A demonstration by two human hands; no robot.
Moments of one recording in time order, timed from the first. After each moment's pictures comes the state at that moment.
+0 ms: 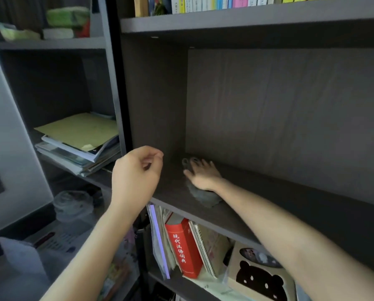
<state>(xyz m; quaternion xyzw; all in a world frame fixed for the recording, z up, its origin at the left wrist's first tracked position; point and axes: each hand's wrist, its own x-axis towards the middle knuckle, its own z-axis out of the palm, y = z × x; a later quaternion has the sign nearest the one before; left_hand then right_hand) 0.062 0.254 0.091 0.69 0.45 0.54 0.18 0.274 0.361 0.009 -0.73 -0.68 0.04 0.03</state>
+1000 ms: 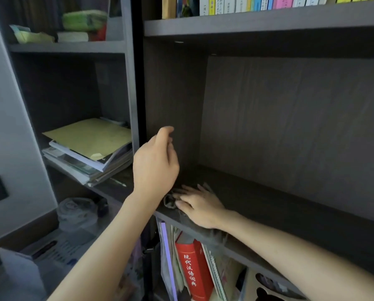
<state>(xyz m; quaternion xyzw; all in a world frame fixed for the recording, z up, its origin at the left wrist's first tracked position) 0.072 0.330 0.099 0.72 0.39 0.56 -0.05 0.213 0.320 0.020 -0.61 -0.79 0.05 0.07</state>
